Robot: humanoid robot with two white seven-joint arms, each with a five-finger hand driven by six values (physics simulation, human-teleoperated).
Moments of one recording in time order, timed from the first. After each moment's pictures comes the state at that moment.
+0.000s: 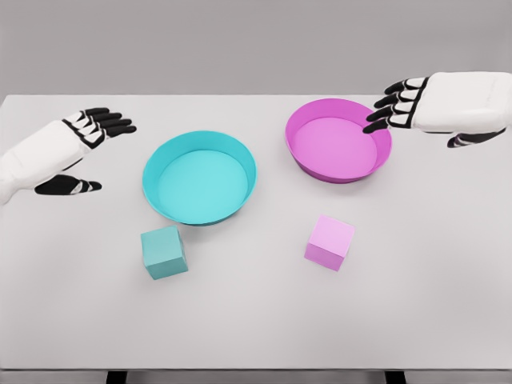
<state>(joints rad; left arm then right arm) -0.23 0.92 -0.31 -1.61 -0.39 -0.61 -0.04 -1.08 -1.15 0.91 -1.73 0.21 -0.61 0.61</state>
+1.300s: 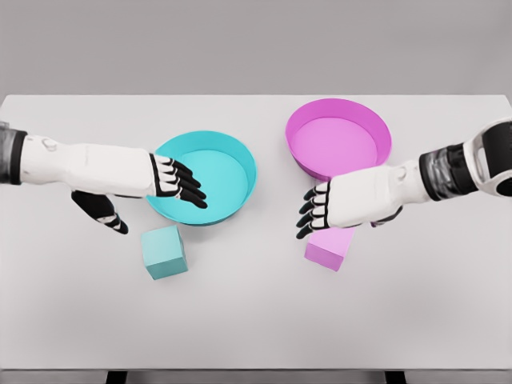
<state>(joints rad) -1.10 1.09 -1.19 -1.76 0.16 -0.61 -0.61 -1.18 -0.94 1.33 -1.76 0.27 -0.61 0.61</state>
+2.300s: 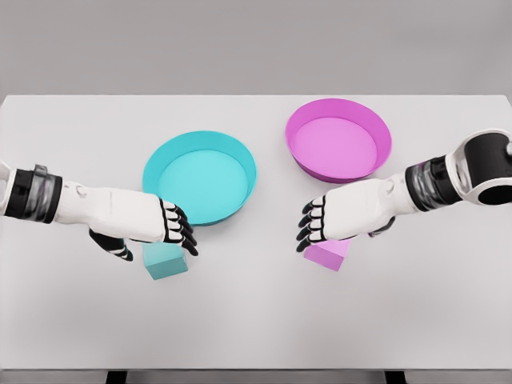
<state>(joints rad) -0.97 1.04 -1.19 -1.76 -0.12 -0.61 -0.61 -1.18 -0.90 1.39 -1.74 0.32 -0.61 0.61</state>
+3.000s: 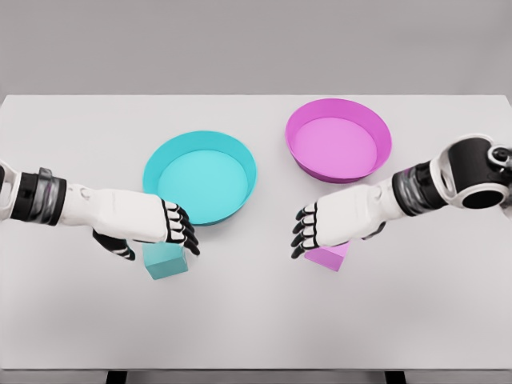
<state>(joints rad) -0.91 1.01 -1.13 -1.75 -0.17 -0.61 -0.61 -1.18 -0.86 1.41 -1.73 0.36 -0.61 0.61</state>
